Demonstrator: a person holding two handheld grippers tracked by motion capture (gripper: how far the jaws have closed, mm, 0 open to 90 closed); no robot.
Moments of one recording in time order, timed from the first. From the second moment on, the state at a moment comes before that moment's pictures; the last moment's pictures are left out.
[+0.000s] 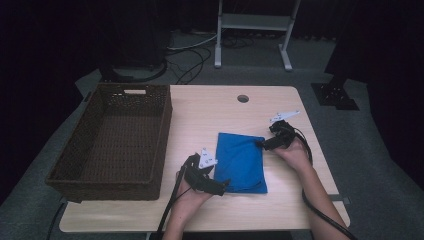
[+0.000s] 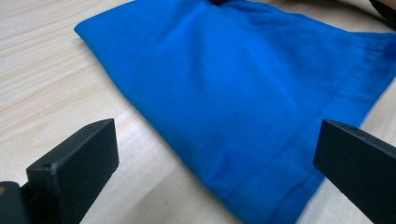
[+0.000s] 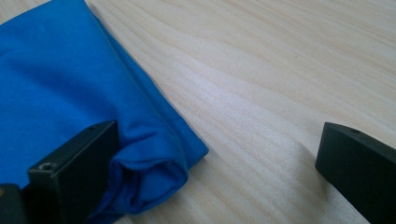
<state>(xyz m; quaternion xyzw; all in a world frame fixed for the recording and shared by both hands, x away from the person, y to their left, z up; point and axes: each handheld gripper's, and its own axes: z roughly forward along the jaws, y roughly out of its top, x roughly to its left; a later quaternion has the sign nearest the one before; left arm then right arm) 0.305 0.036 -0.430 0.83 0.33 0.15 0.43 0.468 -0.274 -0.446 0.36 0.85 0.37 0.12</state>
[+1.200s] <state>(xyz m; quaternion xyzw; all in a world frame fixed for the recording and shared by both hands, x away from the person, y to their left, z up) 0.287 0.024 -0.446 0.87 0.31 0.14 0.37 0.467 -0.275 -0.446 0.37 0.84 0.37 0.12</state>
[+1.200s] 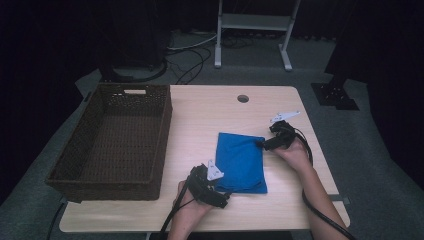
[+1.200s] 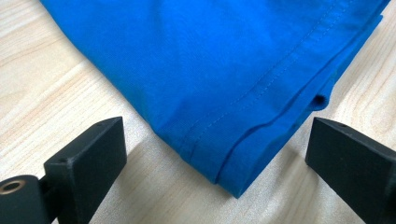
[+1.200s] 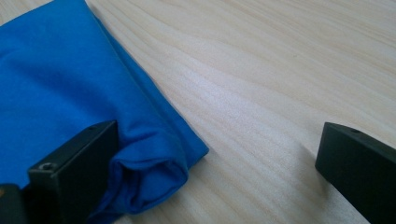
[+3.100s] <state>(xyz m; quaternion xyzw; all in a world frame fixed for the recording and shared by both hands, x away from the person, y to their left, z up) 0.281 0.023 -0.444 0.85 0.30 0.15 0.40 0.464 -0.276 -0.446 0.37 0.84 0.38 0.12</state>
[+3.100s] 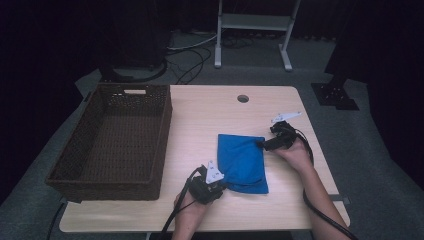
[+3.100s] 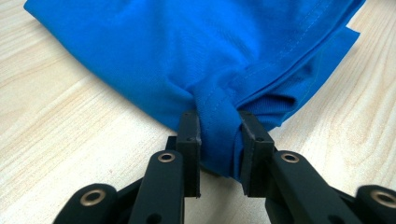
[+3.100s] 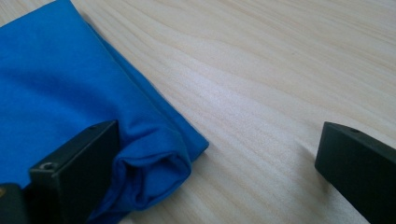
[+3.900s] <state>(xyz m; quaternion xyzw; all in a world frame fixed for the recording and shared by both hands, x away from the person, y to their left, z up) 0.283 0.024 -0.443 0.85 0.30 0.14 0.40 0.458 -0.279 -0.445 0.33 0.84 0.41 0.11</state>
